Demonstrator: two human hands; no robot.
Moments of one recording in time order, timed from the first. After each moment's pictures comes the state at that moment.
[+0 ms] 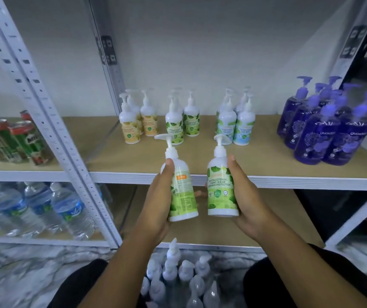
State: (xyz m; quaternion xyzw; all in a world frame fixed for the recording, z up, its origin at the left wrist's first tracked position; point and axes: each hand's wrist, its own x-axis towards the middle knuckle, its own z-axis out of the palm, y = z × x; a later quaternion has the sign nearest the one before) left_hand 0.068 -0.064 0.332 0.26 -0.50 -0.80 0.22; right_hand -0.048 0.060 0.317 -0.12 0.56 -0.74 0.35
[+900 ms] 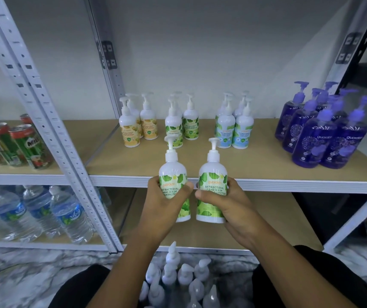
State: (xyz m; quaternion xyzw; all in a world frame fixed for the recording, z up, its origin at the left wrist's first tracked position) left_hand 0.076 -0.063 0.323 0.29 -0.66 -0.64 0.28; right_hand -0.028 0.056 0.310 -0.16 0.58 -0.74 0.31
